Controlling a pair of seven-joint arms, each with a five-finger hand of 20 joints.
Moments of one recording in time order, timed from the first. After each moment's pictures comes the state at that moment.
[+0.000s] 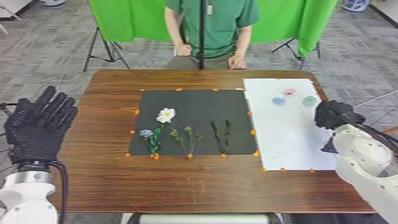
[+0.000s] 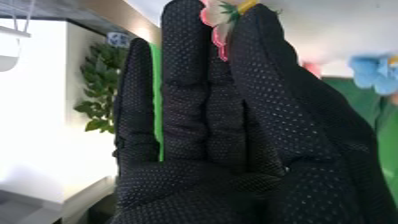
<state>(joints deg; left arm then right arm) 127.7 -56.7 -103.0 -125.3 13.7 14.0 22.4 -86.7 -34.7 66.7 -94.4 -127.1 2.1 30.5</state>
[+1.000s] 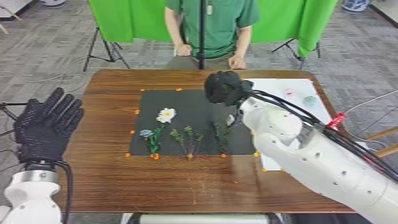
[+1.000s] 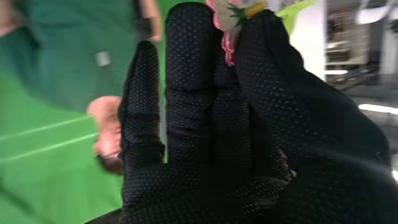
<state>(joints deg) 126.6 -56.5 -101.5 -124.7 13.7 13.9 20.9 -55.4 -53.2 35.5 -98.8 -123.6 -0.3 17.1</state>
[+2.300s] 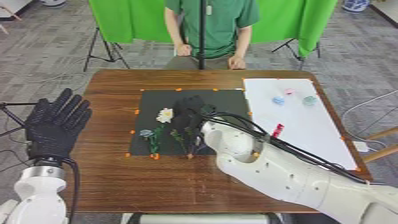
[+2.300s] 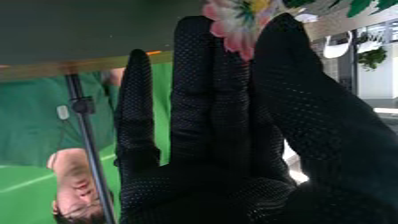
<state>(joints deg) 123.9 -55.2 -99.0 -122.9 10.6 14.8 20.2 -50.2 -63.6 18.9 -88.7 -123.0 4.9 23.4</state>
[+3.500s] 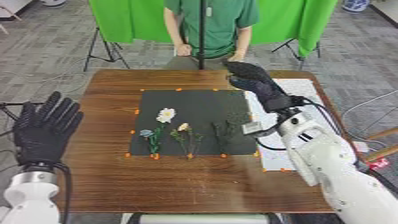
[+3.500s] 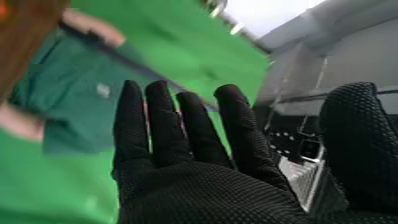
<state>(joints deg) 127.3 -56.2 -102.0 -123.6 10.1 14.2 21.9 -89.8 -51.8 71.6 -115.2 -83.0 1.1 -0.7</state>
